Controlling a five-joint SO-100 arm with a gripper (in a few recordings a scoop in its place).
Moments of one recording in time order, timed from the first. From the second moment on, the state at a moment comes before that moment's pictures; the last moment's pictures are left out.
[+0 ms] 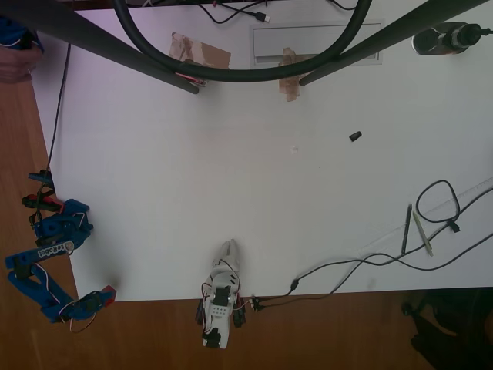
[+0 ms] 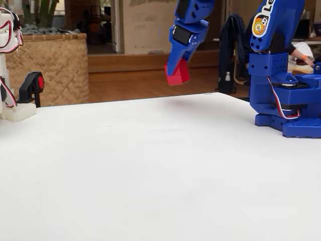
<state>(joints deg) 75.7 108.4 125.2 42.0 -103.8</state>
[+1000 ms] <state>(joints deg) 54.8 123.0 112.9 53.1 -104.7</state>
